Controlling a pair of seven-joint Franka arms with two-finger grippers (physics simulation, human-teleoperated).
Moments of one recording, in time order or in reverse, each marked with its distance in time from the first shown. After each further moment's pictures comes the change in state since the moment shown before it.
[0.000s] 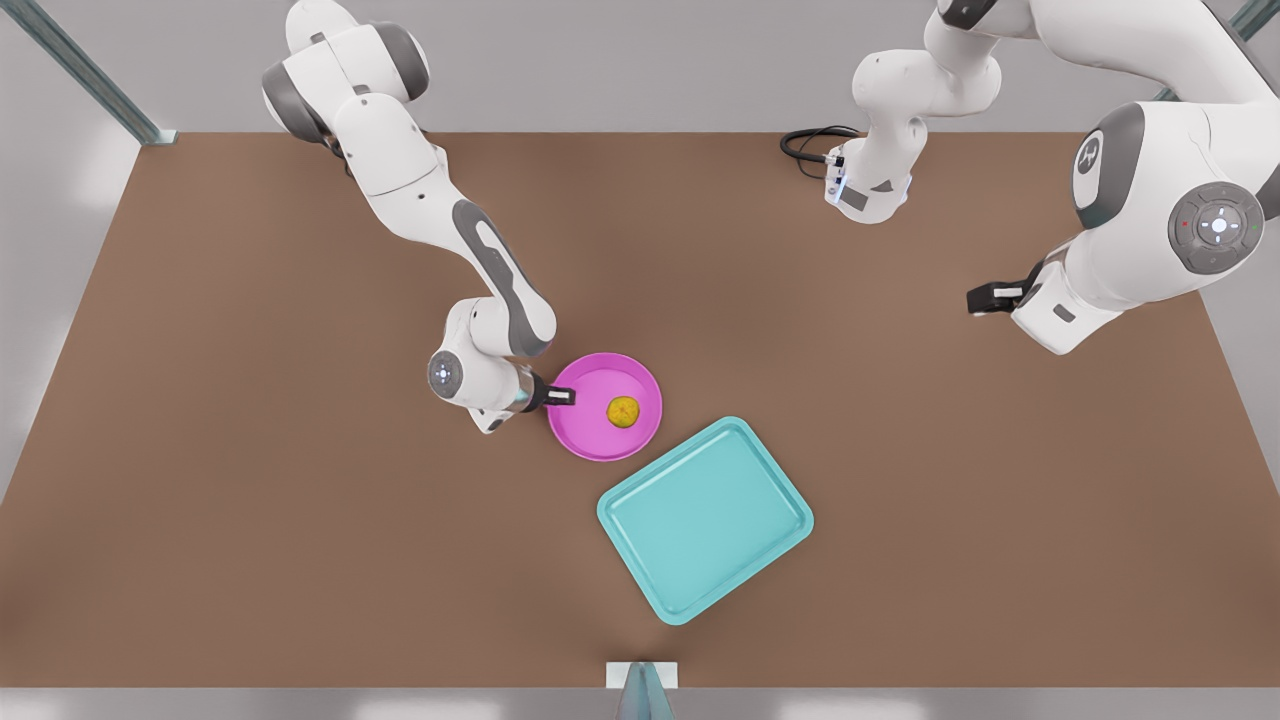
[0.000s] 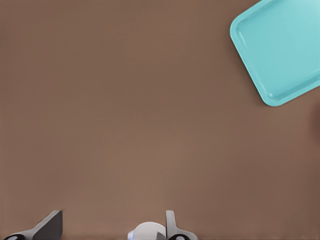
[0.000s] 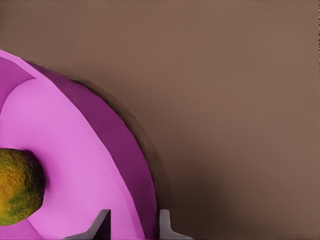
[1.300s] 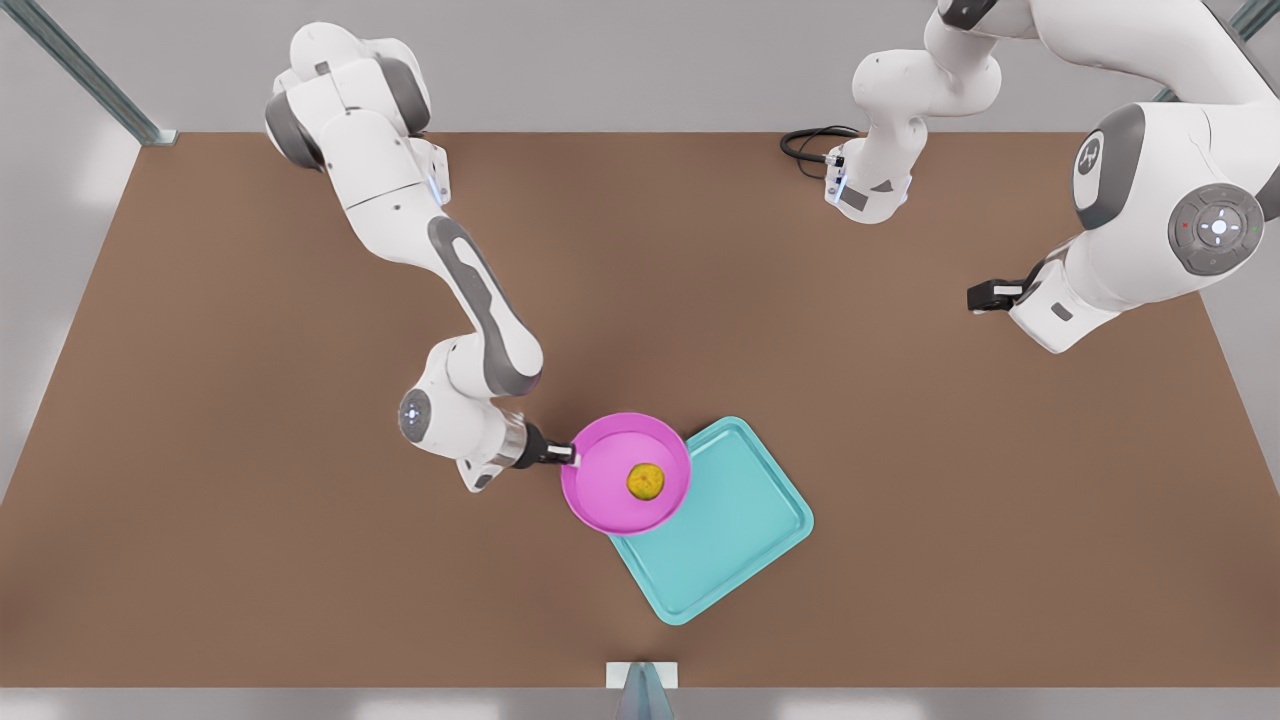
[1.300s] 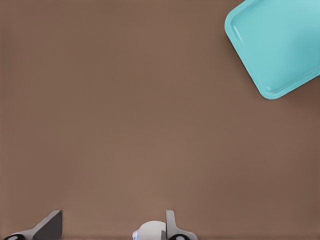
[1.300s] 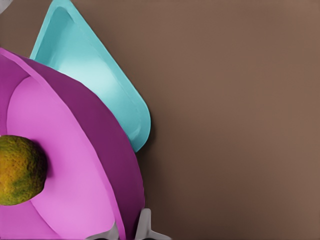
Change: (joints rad) left arm 0.000 0.001 0.001 0.000 0.000 -0.003 0.045; right arm -0.061 0.136 -0.019 0.443 0.002 -0.099 0.022
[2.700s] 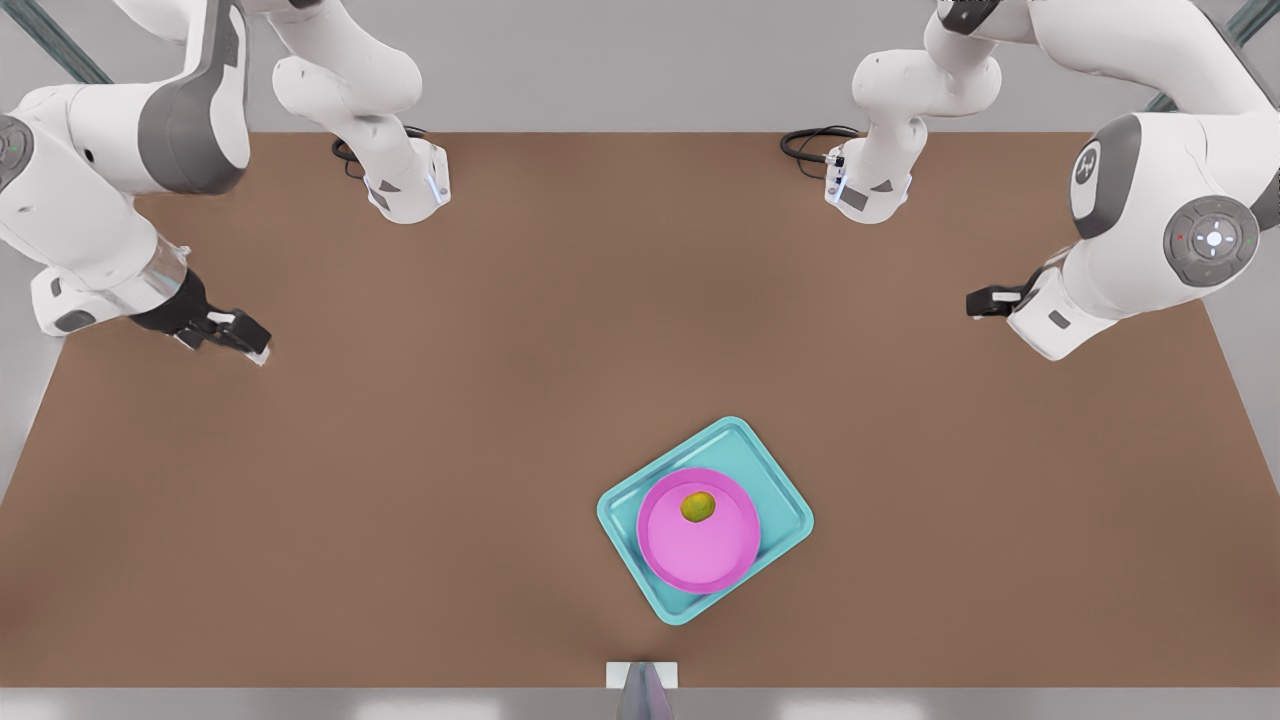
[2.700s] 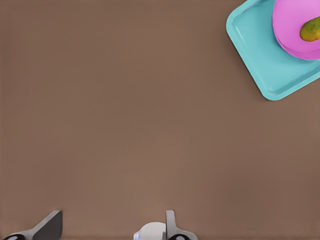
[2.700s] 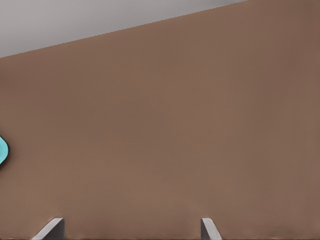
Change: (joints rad) left arm -0.001 0.024 -0.004 0.012 0.008 0.002 0.002; right arm -0.376 -0.661 -0.026 0.044 -0.806 -0.777 0.198
